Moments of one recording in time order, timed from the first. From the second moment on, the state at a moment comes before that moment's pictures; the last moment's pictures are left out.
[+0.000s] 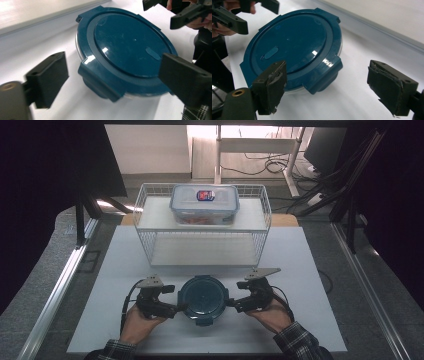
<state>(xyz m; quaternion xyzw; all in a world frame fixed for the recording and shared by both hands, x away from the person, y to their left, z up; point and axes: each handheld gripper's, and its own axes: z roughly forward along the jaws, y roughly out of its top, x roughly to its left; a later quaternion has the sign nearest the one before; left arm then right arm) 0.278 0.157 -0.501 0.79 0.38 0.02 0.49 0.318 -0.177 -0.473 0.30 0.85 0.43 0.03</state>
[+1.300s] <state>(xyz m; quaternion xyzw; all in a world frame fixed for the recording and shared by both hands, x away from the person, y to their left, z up) 0.277 0.185 -0.523 0.70 0.45 -0.19 0.52 0.333 -0.184 -0.498 0.41 0.78 0.42 -0.22</state>
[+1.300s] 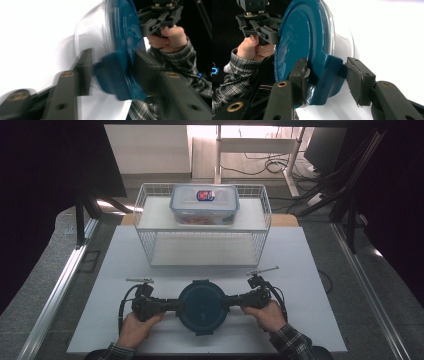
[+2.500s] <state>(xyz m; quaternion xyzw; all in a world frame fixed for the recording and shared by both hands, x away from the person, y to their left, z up) 0.264 0.191 -0.530 0.70 0.45 -0.17 0.53 0.321 -0.179 -0.487 0.37 0.80 0.45 -0.16</state>
